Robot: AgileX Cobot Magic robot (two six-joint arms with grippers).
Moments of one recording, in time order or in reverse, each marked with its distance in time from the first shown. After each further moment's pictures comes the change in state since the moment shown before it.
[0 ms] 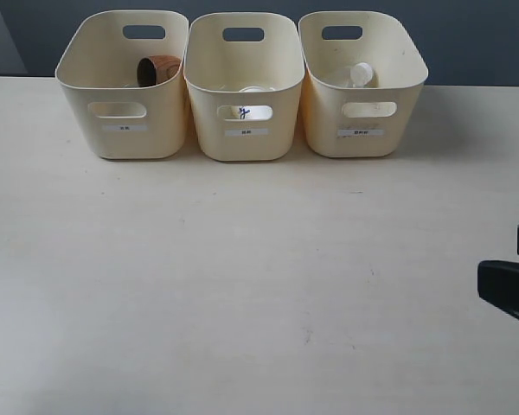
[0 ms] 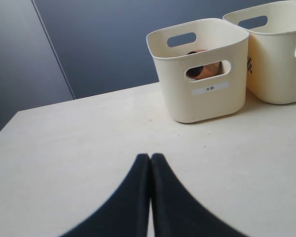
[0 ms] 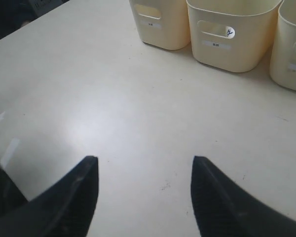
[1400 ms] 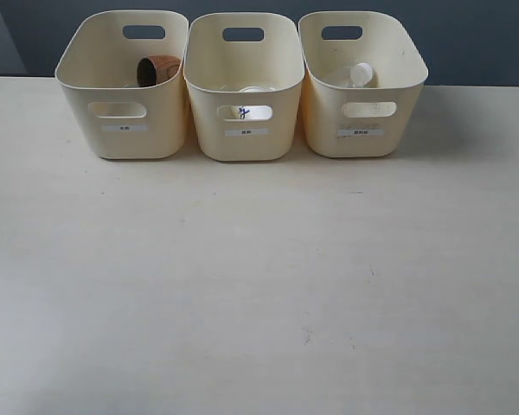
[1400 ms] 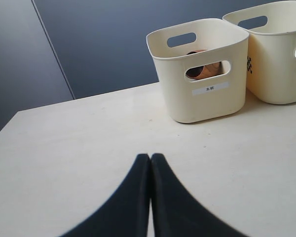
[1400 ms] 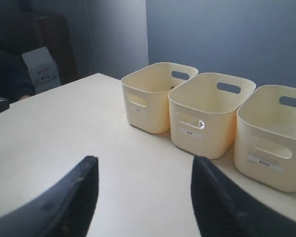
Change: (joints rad) left arm 0.000 0.000 0.000 0.000 0.000 0.000; right arm 0.017 -0.290 0.000 -0.136 -0.066 0.000
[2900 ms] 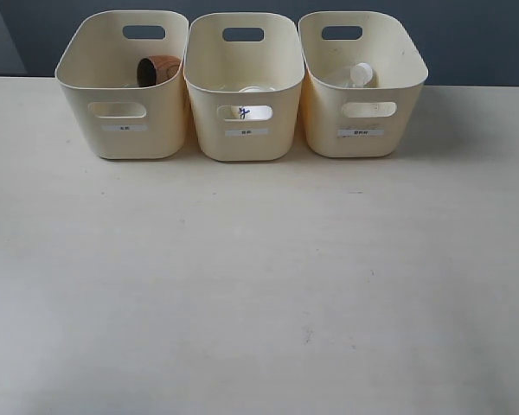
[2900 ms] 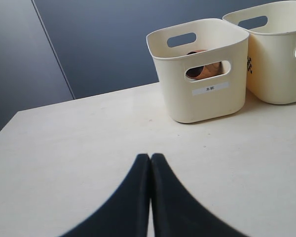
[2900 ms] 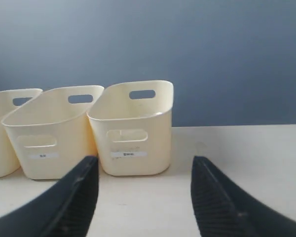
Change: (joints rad) left arm 0.000 0.000 0.000 0.000 0.000 0.000; right arm -0.550 0.067 0.452 0.053 -0.597 0.000
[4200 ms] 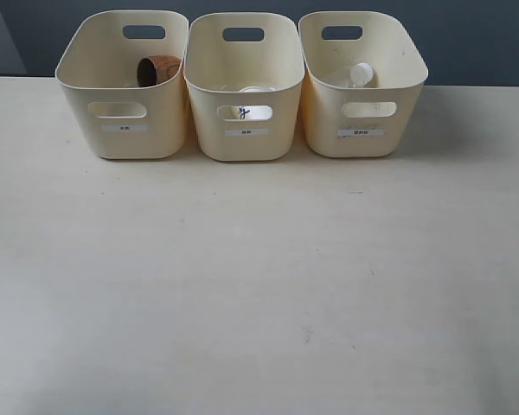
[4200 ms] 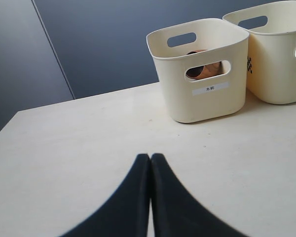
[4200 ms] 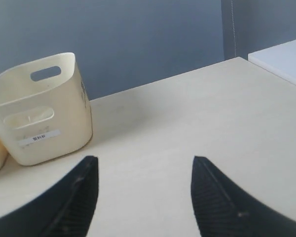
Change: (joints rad) left arm 0.000 0.000 0.000 0.000 0.000 0.000; right arm -0.329 0.000 0.112 0.107 0.030 0.000
